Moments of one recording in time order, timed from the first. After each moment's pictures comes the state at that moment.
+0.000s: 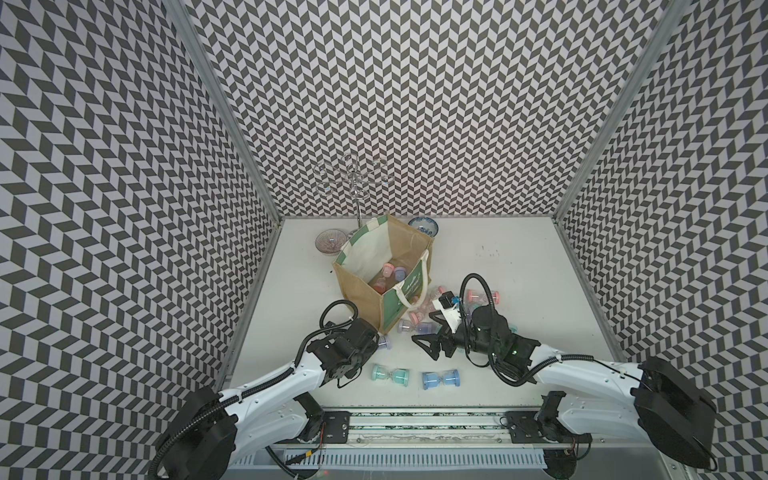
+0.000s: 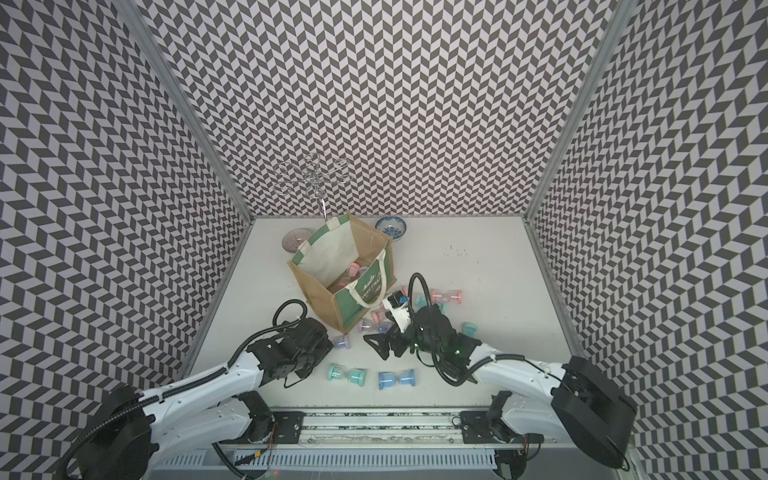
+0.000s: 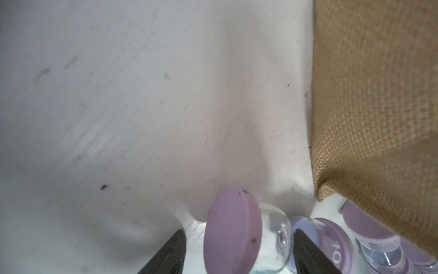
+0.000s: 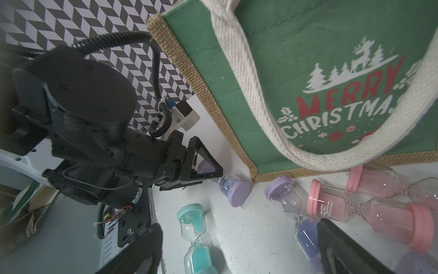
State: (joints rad) left arm -0.74 1.02 0.43 -0.51 -0.19 -1.50; right arm 0.89 1.20 0.47 0.39 -0.25 0.30
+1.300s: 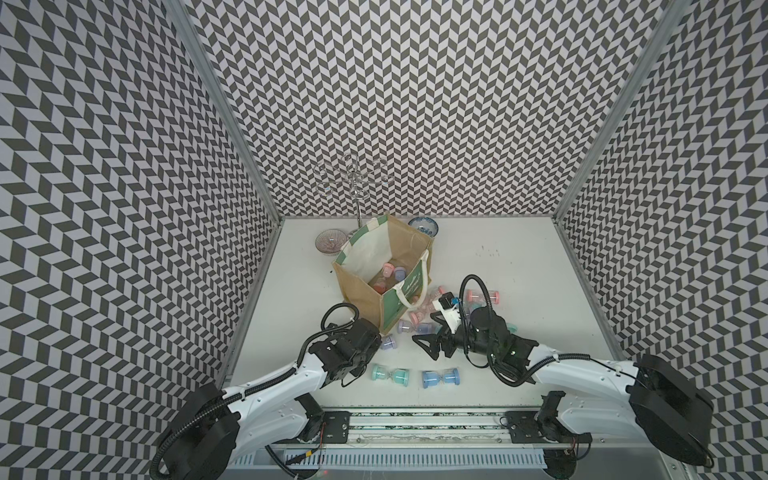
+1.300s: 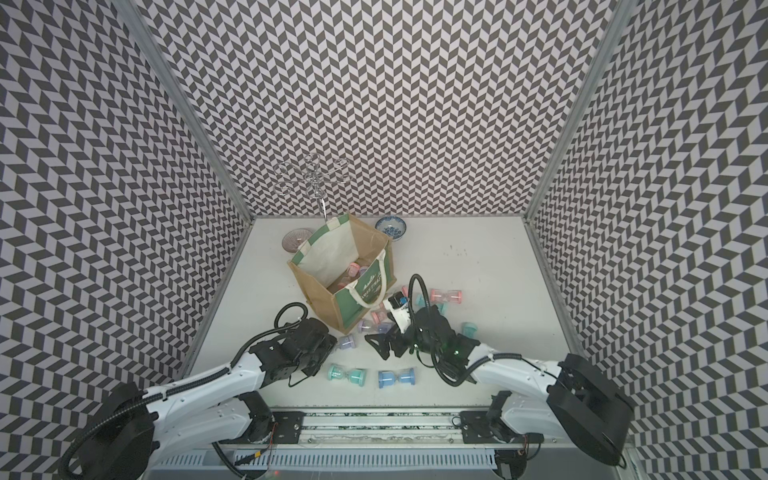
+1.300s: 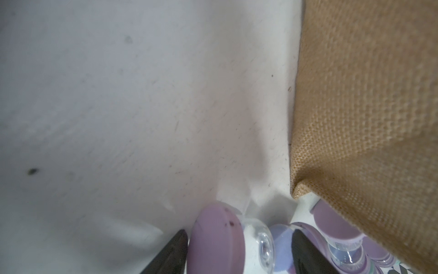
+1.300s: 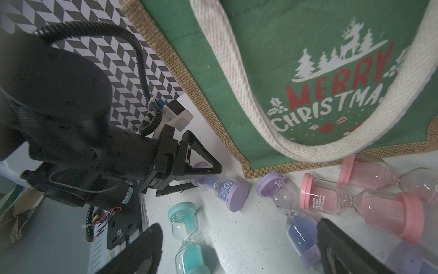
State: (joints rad) left arm -0.78 1.04 0.41 -0.40 -0.18 -1.62; right arm 0.89 1.22 0.46 0.39 -0.22 0.30
